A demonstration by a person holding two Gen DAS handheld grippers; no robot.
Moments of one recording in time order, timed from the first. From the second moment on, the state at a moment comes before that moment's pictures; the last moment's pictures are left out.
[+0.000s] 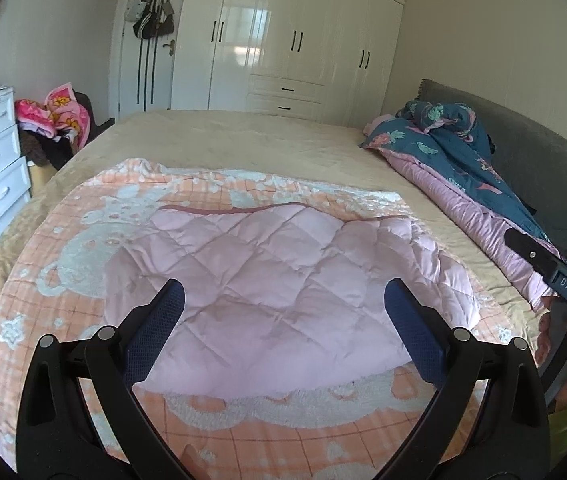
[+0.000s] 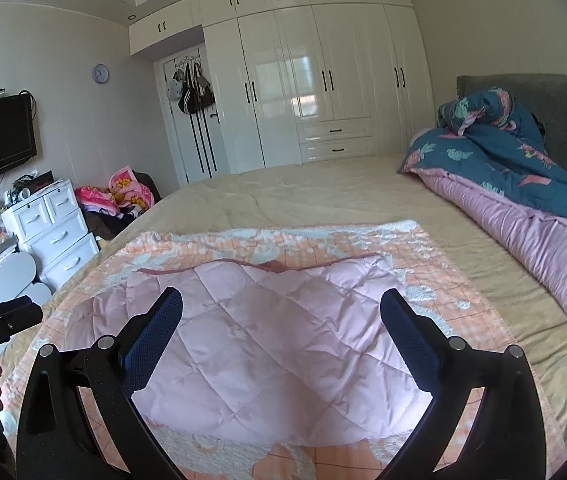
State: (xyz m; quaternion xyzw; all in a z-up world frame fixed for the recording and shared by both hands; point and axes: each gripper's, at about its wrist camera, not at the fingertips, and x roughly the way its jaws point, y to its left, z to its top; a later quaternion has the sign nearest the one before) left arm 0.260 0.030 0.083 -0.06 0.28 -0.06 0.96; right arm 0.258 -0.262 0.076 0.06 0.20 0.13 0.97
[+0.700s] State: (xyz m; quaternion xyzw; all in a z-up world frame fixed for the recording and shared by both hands) left arm 0.226 0.052 0.044 -0.08 0.32 -0.02 0.94; right arm 0.223 -0.293 0.050 0.10 0.22 0.10 0.97
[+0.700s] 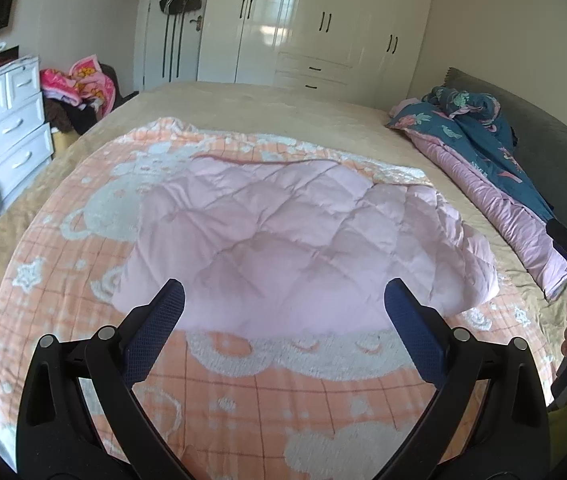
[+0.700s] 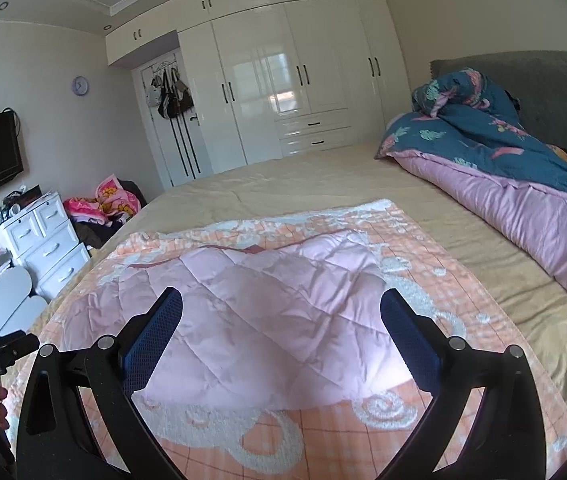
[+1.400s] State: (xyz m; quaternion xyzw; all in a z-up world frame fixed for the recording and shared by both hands) left arm 0.211 0.073 -0.008 -0.11 0.38 0.01 0.92; right arm 0.207 -0.305 -0.010 0.17 0.30 0.09 0.94
